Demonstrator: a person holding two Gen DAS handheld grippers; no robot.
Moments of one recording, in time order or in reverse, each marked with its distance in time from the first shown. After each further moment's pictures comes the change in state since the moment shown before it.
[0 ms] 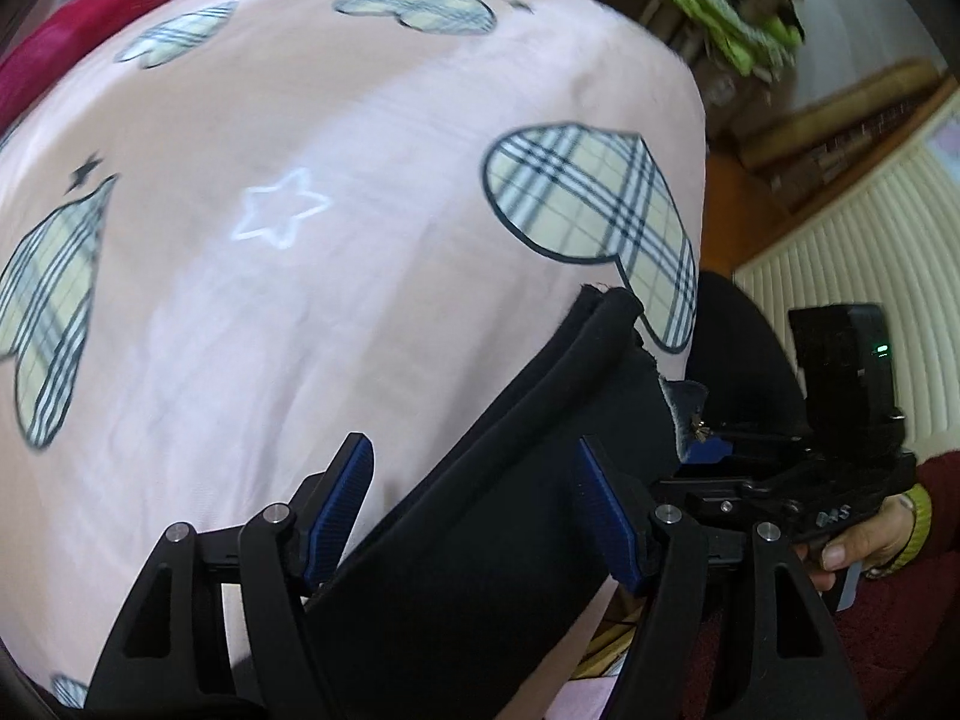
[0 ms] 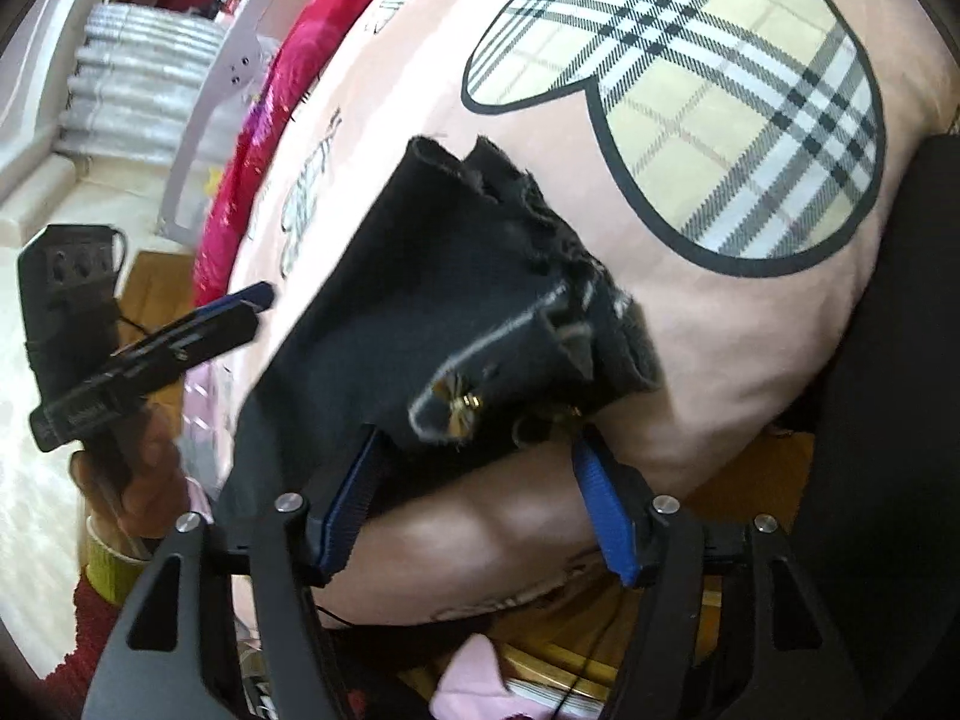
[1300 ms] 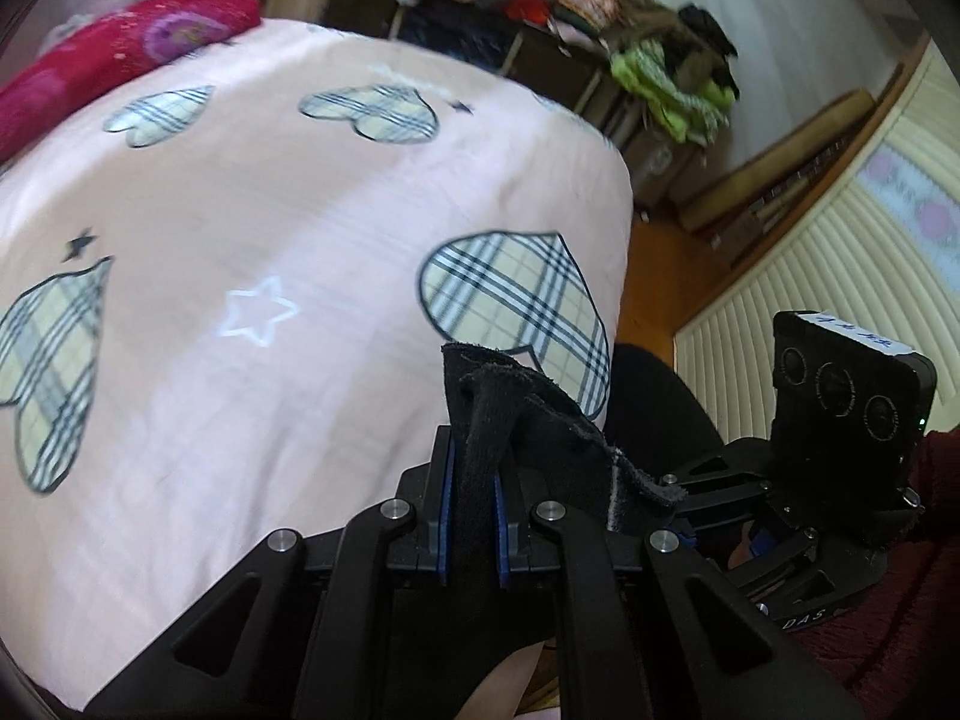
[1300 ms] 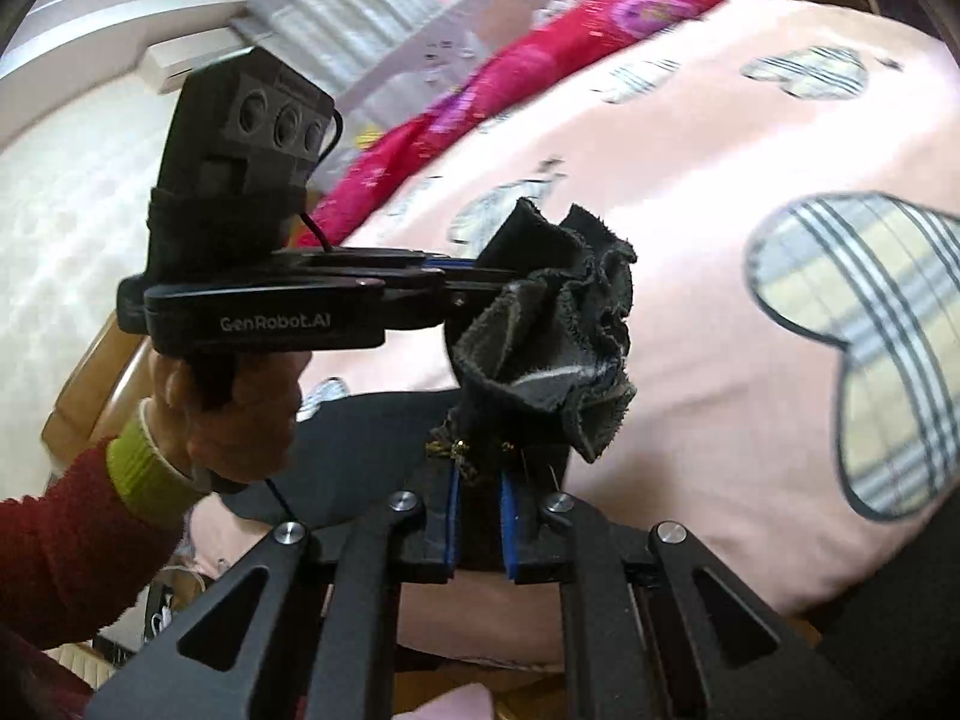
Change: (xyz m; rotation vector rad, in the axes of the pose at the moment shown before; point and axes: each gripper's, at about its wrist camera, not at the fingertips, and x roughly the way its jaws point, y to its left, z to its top) left arm -0.077 -0.001 -0.014 0.001 -0.256 -0.120; right arm -0.031 0.112 -0.014 -0.506 -0.107 0.137
